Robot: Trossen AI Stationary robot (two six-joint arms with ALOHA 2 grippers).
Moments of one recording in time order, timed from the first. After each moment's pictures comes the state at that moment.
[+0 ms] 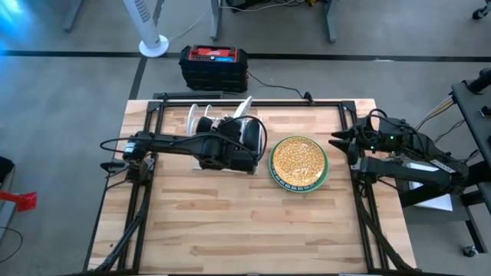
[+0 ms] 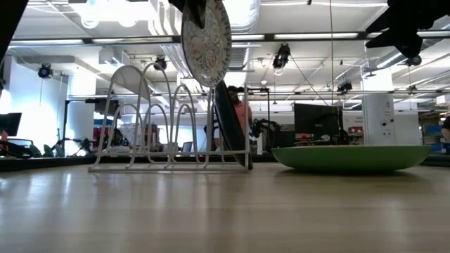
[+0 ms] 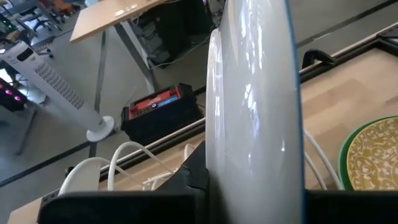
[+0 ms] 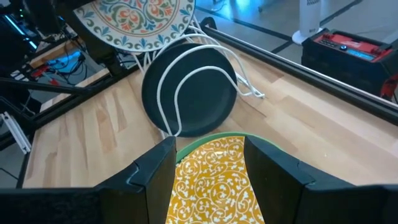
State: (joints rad) left arm -0.15 1.94 2.10 -1.57 -1.09 -1.14; right arm -0.31 0.32 0.70 -0.77 0.00 0.35
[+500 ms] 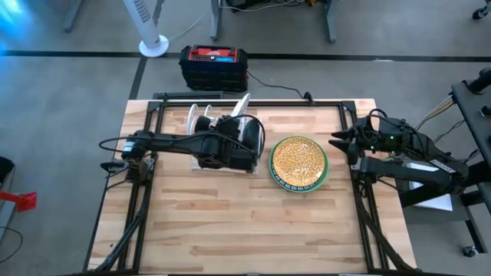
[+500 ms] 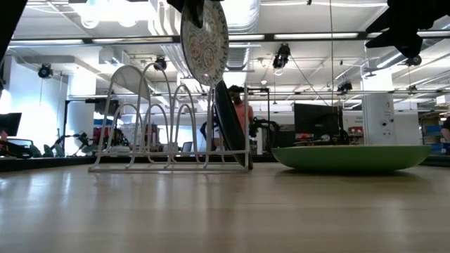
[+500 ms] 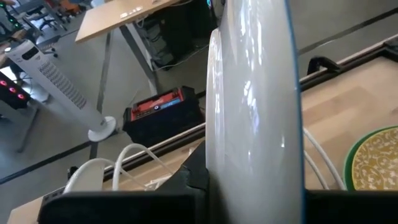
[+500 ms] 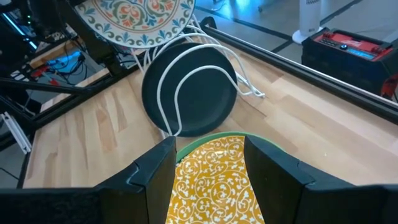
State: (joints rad) left arm -0.13 1.93 2.08 -1.57 -1.12 -1.17; right arm -0.31 0.32 0.70 -0.77 0.00 0.36
